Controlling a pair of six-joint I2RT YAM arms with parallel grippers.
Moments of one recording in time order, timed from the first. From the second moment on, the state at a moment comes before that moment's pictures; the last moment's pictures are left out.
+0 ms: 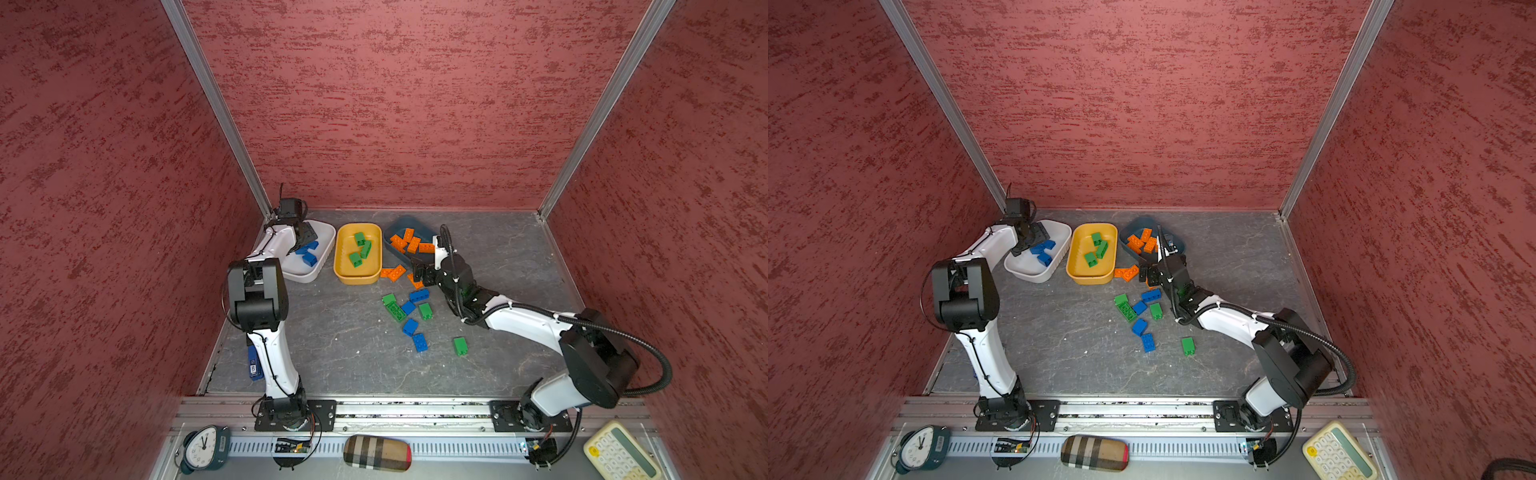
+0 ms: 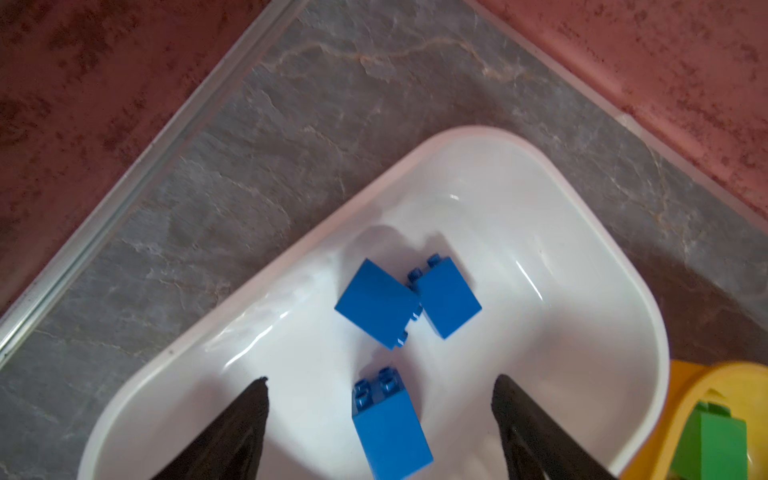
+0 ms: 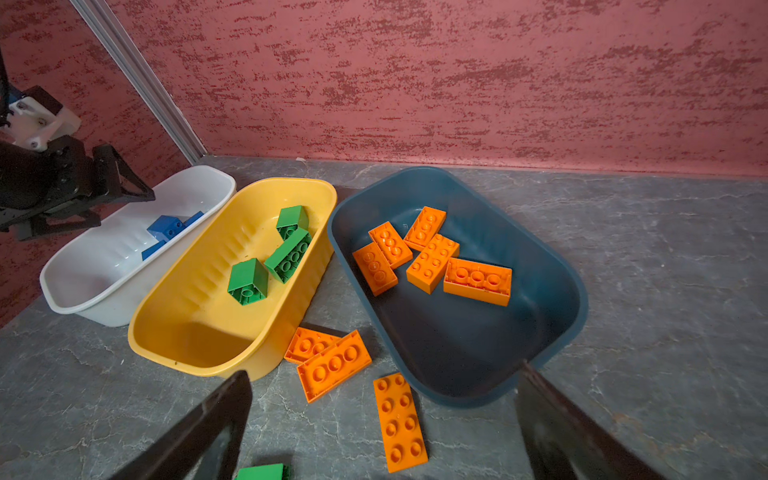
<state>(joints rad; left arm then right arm) 0.09 1.99 1.58 -0.57 -0.17 -0.47 0.69 1.53 0.84 0.35 0.30 0.32</state>
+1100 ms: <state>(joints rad) -0.86 1.41 0.90 -0.45 -0.05 -0.41 0.62 1.18 0.53 -0.04 0.22 0.56</state>
